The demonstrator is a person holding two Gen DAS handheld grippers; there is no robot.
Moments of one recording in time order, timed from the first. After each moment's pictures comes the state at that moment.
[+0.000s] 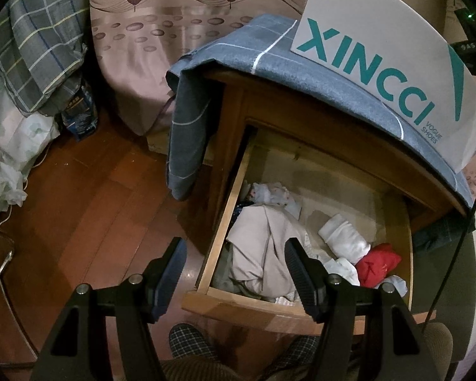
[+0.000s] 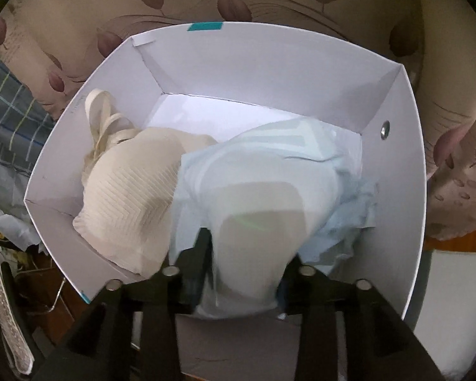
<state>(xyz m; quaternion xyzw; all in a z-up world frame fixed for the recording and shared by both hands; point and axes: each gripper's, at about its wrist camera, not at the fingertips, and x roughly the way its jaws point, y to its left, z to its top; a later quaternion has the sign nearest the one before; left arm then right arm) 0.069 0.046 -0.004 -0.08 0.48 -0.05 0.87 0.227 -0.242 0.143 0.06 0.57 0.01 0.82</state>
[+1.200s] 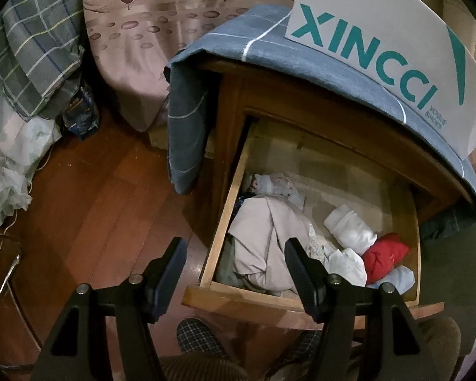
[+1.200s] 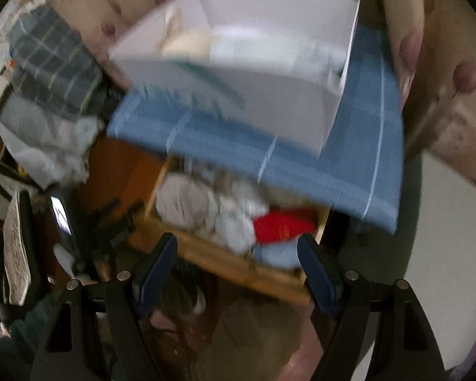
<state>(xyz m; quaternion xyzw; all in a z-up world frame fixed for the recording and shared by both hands) 0.068 0.042 -0.007 -0.05 0.49 -0.05 0.87 0.052 -0.233 0.140 0.04 0.63 0.09 0.77</state>
